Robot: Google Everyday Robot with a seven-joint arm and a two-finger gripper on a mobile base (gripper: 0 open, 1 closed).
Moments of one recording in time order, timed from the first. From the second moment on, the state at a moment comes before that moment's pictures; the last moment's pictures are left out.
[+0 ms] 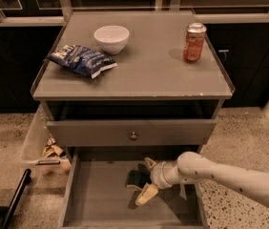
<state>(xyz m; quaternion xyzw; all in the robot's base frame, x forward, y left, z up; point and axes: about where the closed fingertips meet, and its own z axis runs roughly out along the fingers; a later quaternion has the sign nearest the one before) 0.518 -0.049 0.400 -0.55 0.74 0.25 0.31</state>
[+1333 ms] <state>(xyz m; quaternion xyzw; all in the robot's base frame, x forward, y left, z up) 0.524 -0.058 0.361 -0.54 0.75 0.23 0.32</state>
